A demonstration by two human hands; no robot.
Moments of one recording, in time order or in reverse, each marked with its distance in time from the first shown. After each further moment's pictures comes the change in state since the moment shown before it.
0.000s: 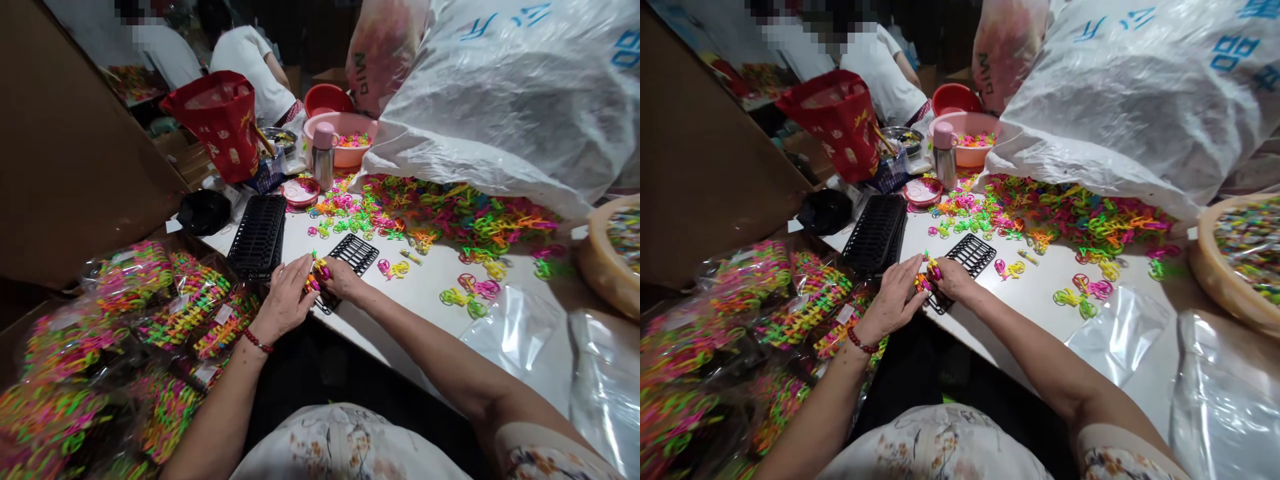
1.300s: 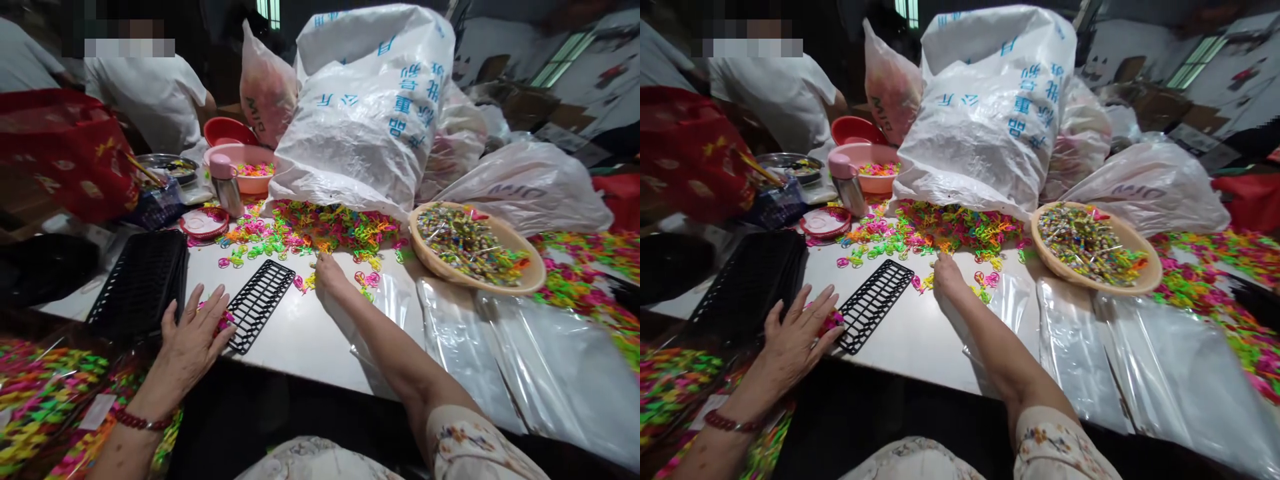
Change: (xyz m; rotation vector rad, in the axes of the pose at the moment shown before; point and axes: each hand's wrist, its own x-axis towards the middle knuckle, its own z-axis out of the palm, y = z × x) left_hand 0.011 -0.007 0.027 0.180 0.218 0.171; right_hand -0.094 0.103 -0.108 -0.495 0.293 0.507
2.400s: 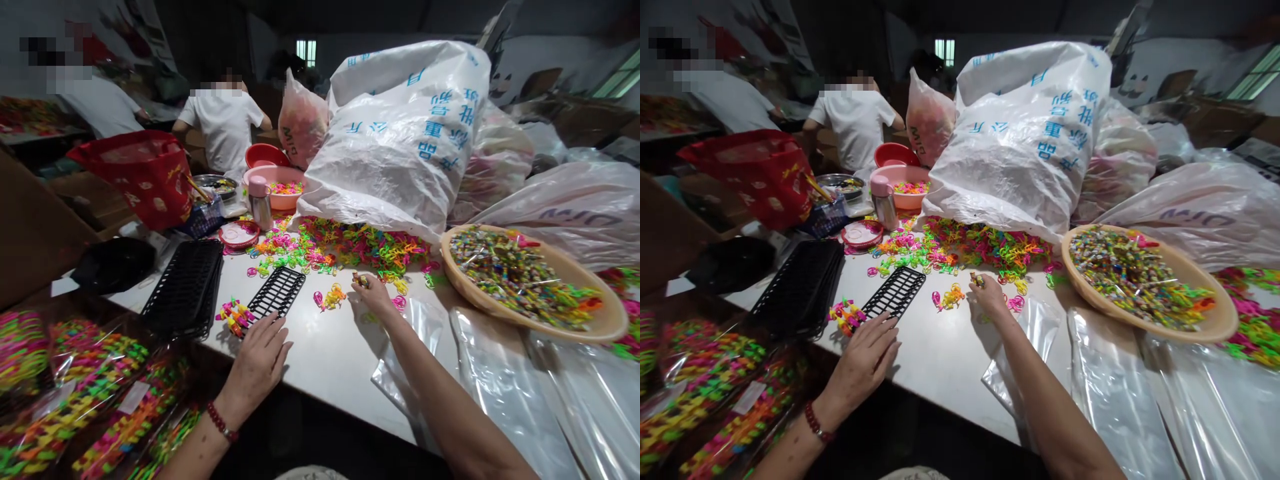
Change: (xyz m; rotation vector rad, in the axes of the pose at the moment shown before) left_hand 0.010 0.072 0.006 -0.209 0.064 0.079; right_hand -0.018 0.034 -0.025 0.402 0.102 0.324
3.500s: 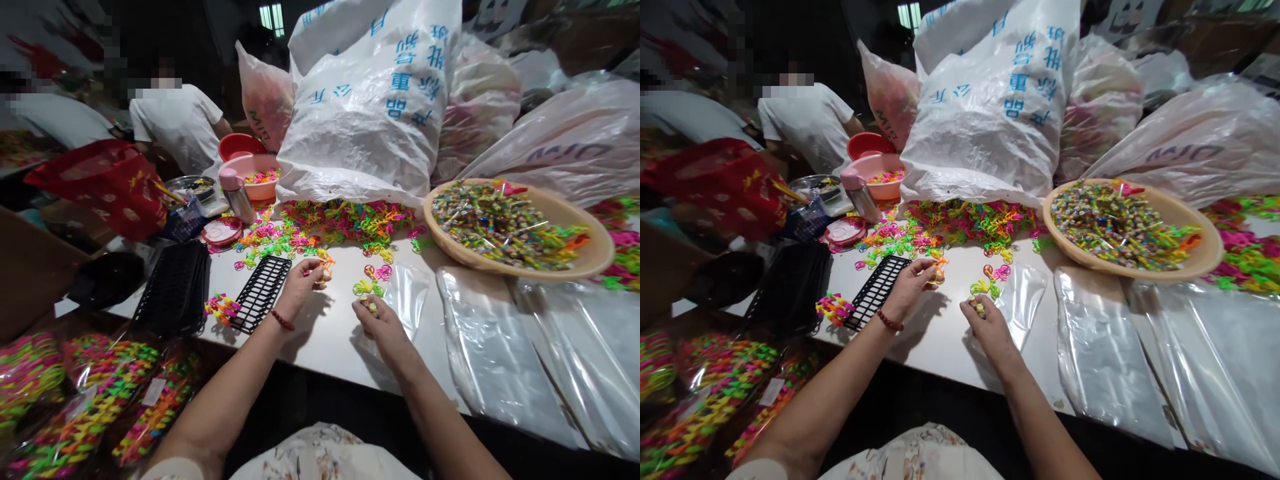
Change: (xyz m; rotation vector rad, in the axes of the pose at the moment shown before) left_hand 0.127 0.044 0.082 -1.041 -0.198 -0.658; right_hand -0.147 -0.011 -0.033 0.922 -0.118 0.319
